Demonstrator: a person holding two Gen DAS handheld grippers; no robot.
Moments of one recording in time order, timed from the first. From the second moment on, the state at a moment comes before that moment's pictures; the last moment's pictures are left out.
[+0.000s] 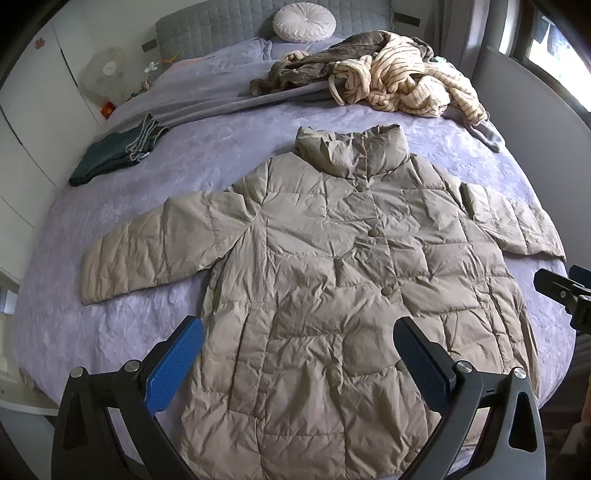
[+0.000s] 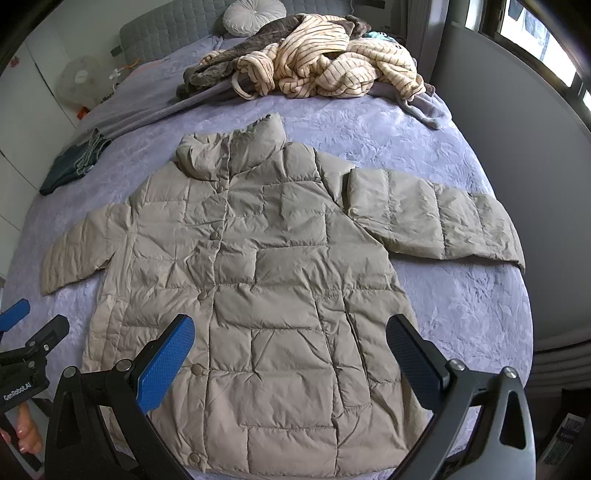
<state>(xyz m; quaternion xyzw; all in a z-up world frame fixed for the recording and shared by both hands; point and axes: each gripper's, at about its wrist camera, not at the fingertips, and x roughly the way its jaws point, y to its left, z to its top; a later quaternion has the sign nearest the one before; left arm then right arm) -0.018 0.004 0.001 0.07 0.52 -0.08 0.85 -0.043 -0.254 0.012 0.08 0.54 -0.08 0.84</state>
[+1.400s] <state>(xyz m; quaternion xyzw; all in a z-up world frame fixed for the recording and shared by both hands) -0.004 0.004 -0.006 0.07 0.55 -0.06 0.83 -0.041 -0.248 0.005 0.07 0.53 -0.08 0.84</state>
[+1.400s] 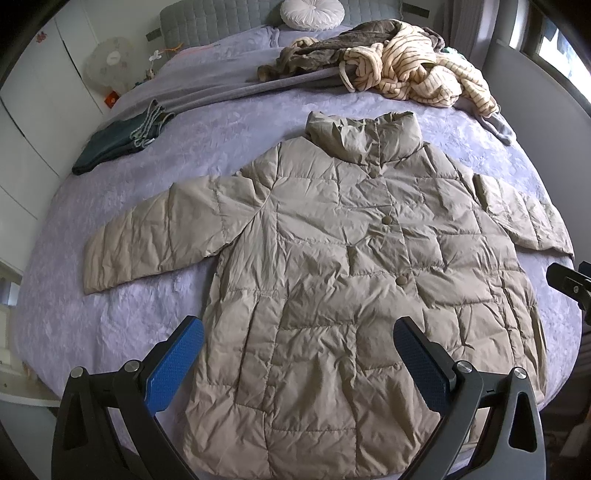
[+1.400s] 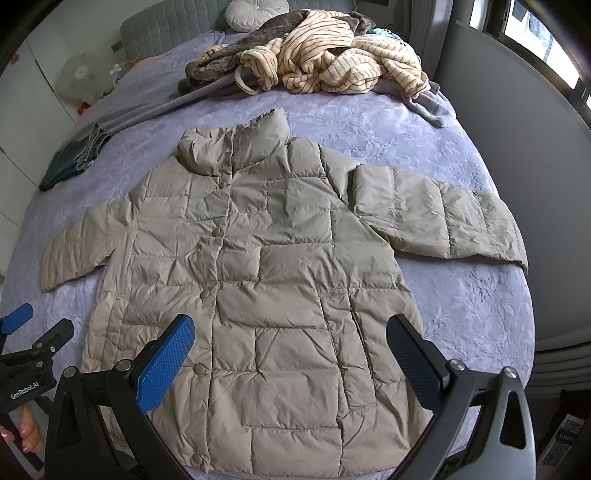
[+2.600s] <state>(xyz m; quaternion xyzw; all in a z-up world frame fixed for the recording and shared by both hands) 0.036 0.115 -0.073 -0.09 0.59 -0.08 0.80 -0.007 -0.193 -0.041 0.02 0.66 -0.07 0.75</state>
